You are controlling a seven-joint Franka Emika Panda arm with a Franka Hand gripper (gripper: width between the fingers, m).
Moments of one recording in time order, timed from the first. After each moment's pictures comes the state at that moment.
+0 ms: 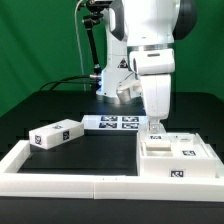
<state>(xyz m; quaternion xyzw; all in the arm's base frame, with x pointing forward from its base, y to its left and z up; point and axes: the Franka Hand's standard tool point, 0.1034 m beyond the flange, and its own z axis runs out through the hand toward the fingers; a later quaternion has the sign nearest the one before) 0.519 0.043 0.057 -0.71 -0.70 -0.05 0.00</state>
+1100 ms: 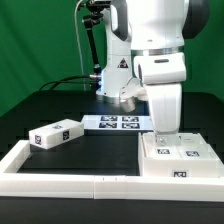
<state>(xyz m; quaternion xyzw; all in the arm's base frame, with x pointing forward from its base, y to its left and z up) 0.591 0.050 0.058 -0.71 -0.70 -0.04 0.02</state>
